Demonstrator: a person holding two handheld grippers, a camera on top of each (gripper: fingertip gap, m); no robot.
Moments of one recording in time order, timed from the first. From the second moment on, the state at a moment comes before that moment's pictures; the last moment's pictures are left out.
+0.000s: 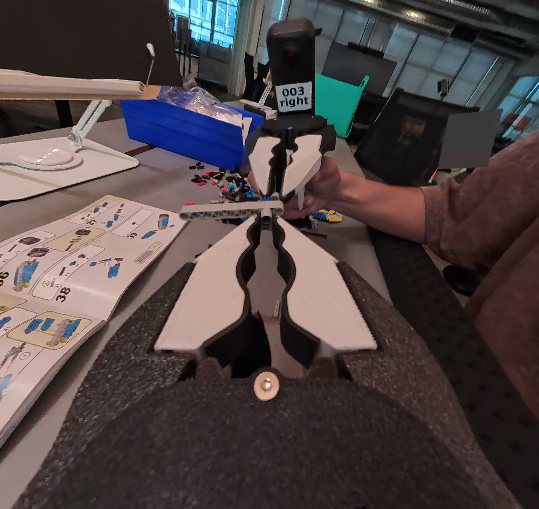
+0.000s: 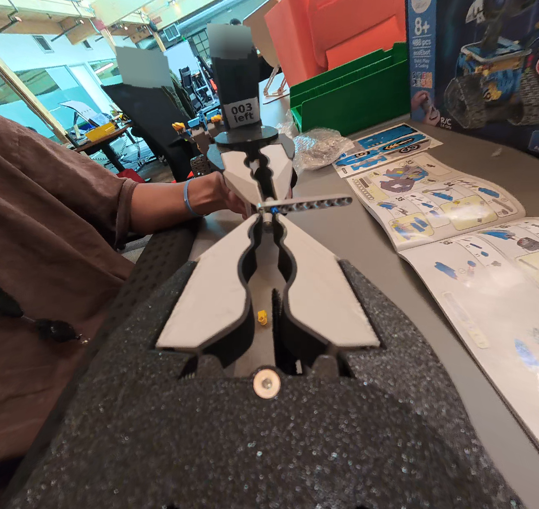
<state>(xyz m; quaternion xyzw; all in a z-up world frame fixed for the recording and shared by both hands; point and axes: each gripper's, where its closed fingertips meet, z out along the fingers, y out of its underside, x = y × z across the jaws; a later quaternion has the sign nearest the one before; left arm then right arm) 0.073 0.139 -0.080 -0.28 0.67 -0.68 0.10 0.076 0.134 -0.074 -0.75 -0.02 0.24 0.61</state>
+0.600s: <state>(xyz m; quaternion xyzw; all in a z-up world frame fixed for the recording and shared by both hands) 0.060 0.130 -0.094 -0.25 0.71 -0.65 0.08 0.067 0.129 -0.090 -0.78 -0.06 0.24 0.58</state>
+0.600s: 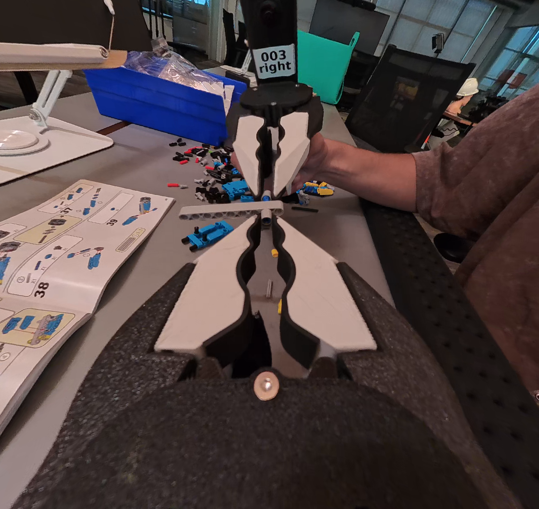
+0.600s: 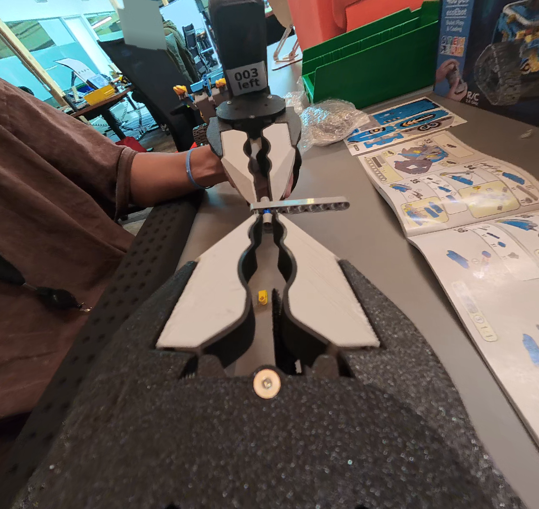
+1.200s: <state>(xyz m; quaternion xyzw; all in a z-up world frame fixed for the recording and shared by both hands) 0.053 0.121 -0.131 -0.24 0.78 -0.58 0.07 0.057 0.120 -0.127 -0.81 -0.09 0.28 0.50</state>
